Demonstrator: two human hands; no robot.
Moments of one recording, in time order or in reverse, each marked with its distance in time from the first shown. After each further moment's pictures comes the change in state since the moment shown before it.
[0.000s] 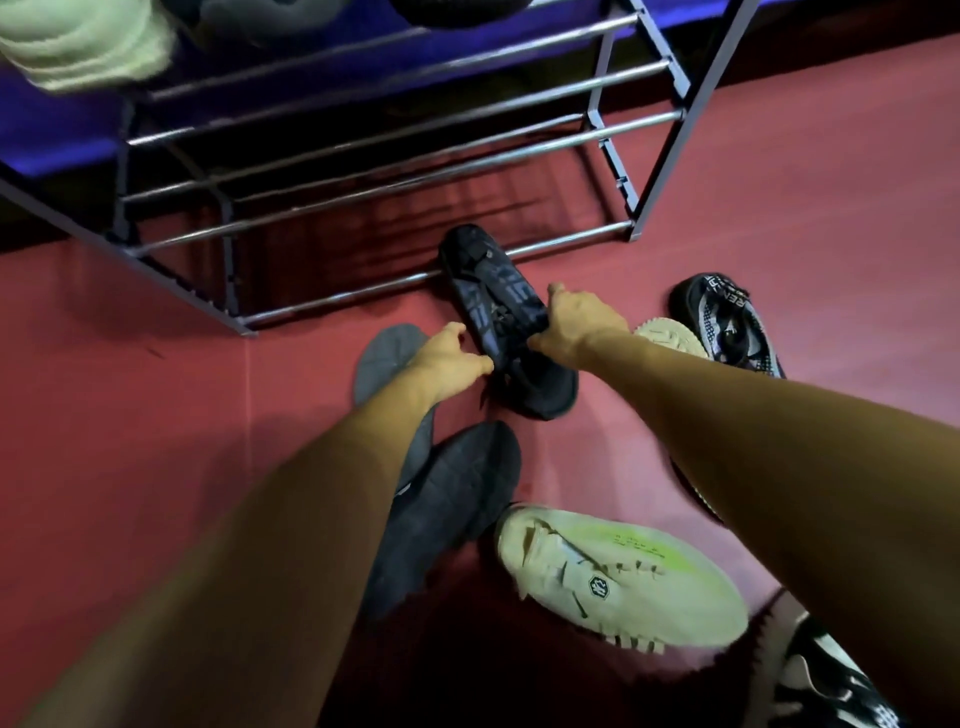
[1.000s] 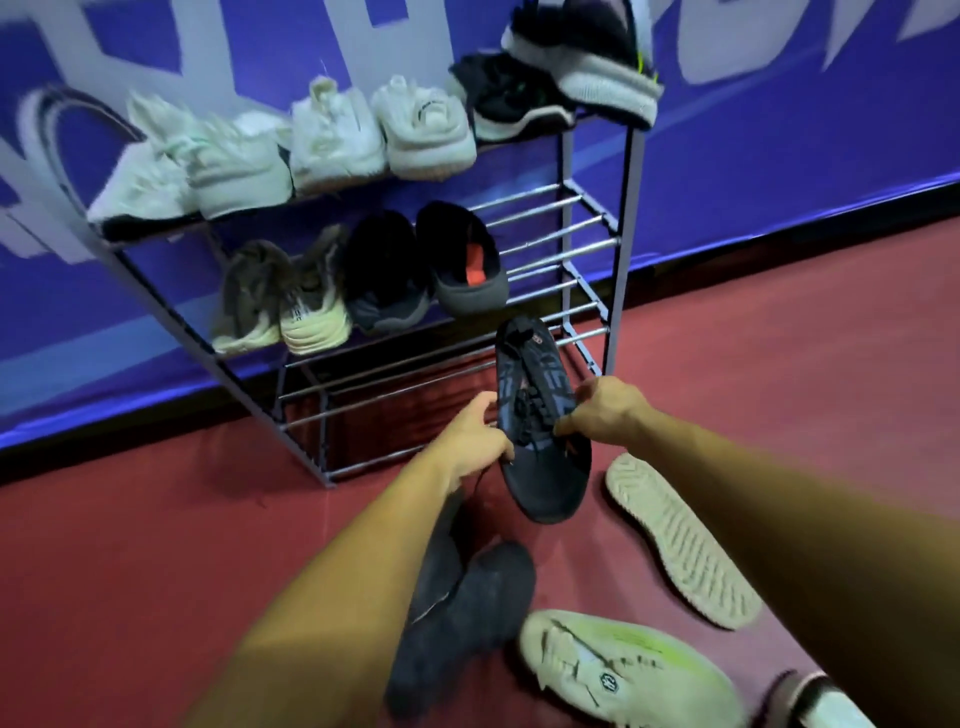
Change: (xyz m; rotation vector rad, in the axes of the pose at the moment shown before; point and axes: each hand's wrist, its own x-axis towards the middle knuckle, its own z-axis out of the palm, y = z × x) left_hand -0.160 0.094 -0.058 -0.156 0.029 0.305; right_hand -0.147 -0.006 -0.125 0.360 0.141 0.010
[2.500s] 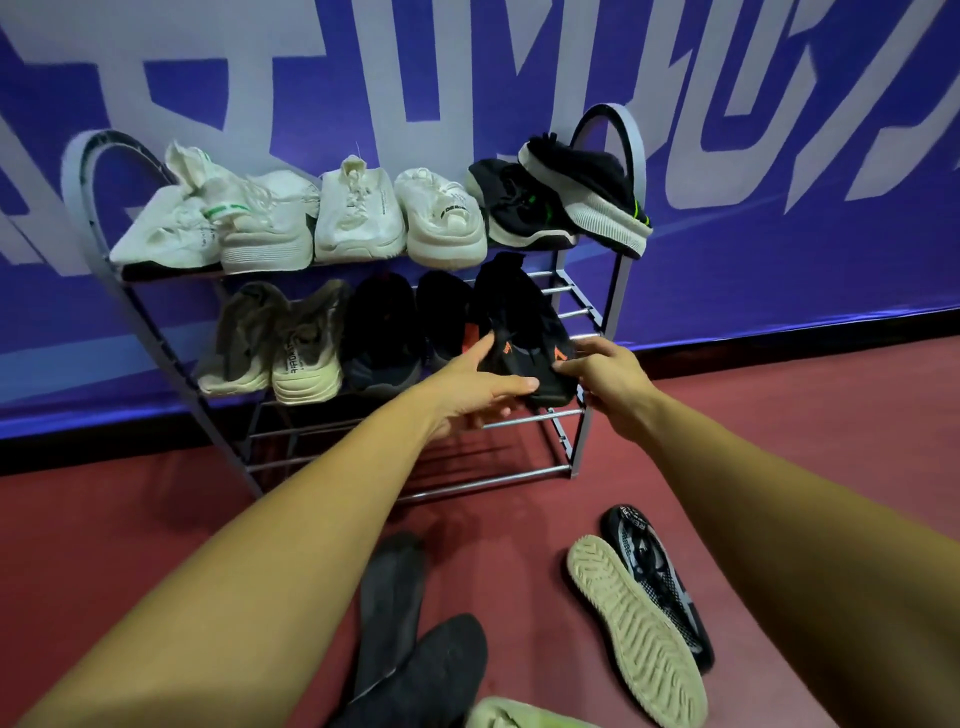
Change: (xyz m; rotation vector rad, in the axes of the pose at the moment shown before) left_hand 0.009 0.119 -0.052 -0.345 -0.046 0.222; right_hand 0.020 -0.056 -0.096 0.812 0.144 -0.198
